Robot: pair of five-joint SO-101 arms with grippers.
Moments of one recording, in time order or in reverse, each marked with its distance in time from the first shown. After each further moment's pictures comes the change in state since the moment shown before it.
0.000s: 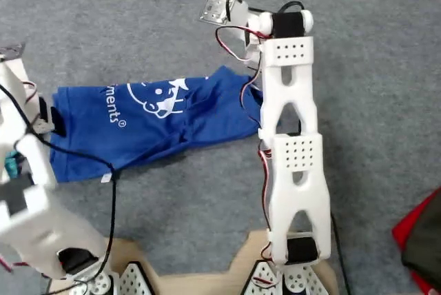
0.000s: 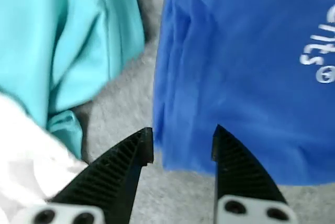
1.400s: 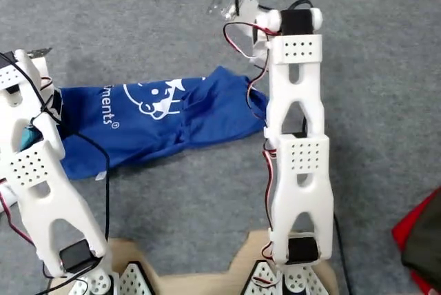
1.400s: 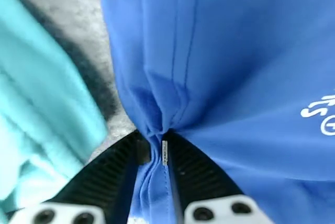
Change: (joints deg) left arm 3.3 35.8 -41.3 14.9 -1.7; right arm 1.7 -3.7 2.0 0.0 -3.6
